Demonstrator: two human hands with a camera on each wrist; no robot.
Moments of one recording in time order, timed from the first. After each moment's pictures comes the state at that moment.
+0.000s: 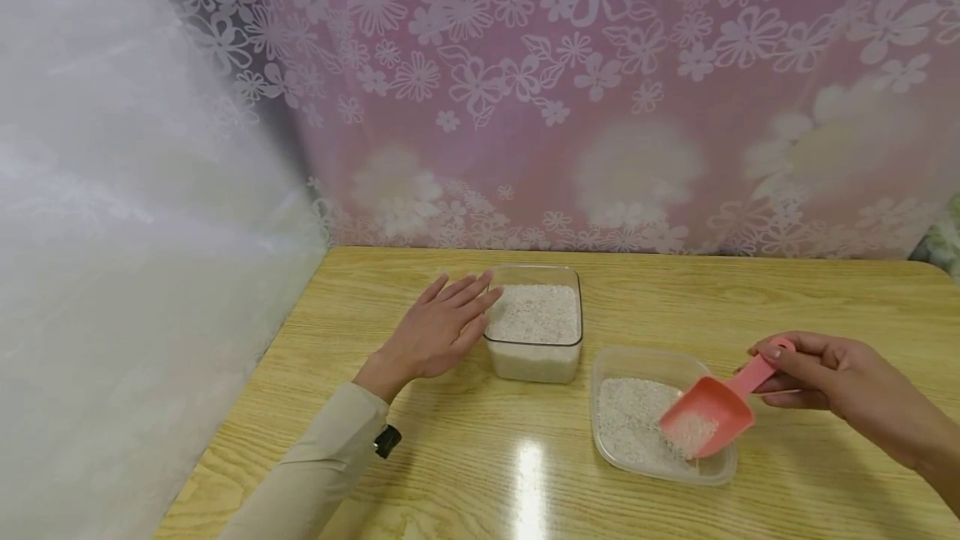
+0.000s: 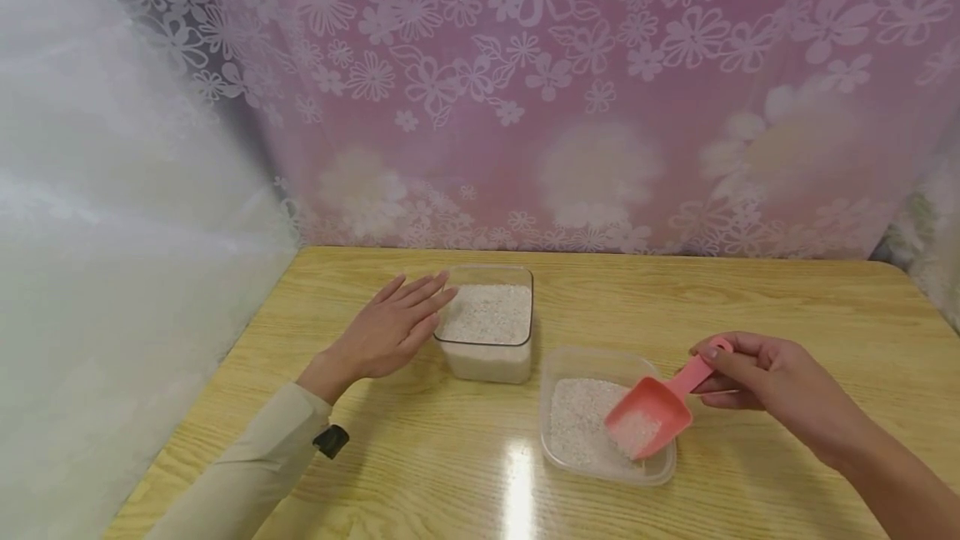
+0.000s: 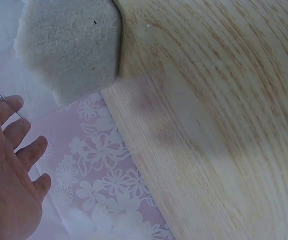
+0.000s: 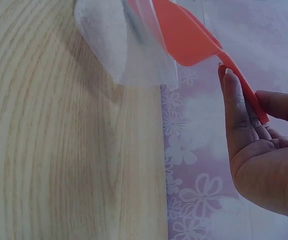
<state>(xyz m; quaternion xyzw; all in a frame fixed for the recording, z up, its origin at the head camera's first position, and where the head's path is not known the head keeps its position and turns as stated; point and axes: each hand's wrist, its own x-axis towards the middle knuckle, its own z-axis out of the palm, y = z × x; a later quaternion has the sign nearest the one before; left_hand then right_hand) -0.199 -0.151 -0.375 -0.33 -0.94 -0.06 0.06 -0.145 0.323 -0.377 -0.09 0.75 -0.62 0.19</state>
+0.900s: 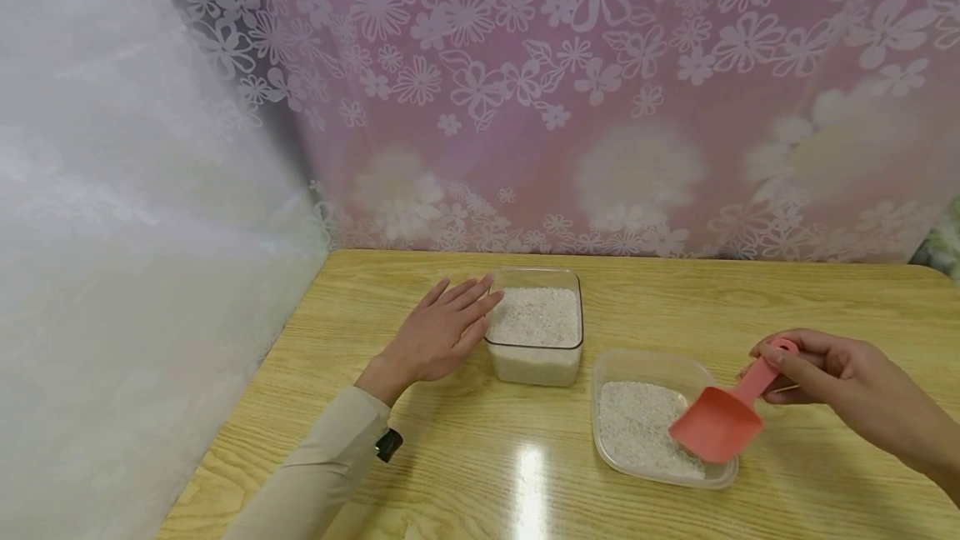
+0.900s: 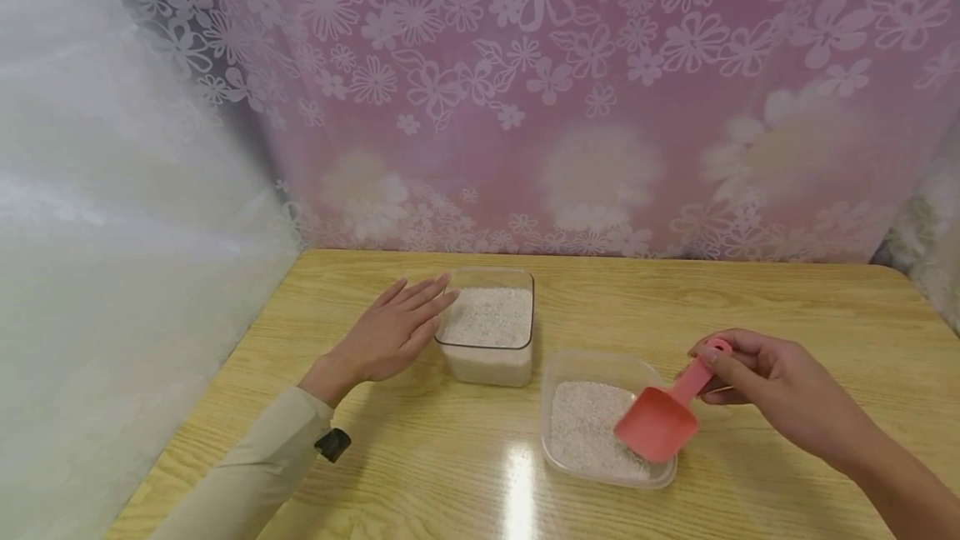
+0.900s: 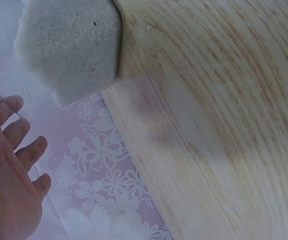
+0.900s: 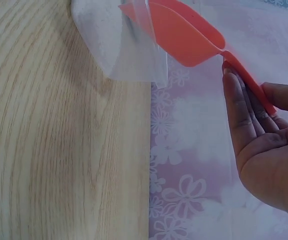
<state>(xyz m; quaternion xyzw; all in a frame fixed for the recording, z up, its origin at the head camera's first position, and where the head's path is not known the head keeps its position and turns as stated) -0.198 -0.150 -0.376 -0.32 -0.94 -0.07 0.07 -0.136 0.311 -0.364 -0.13 0.83 -0.53 0.10</state>
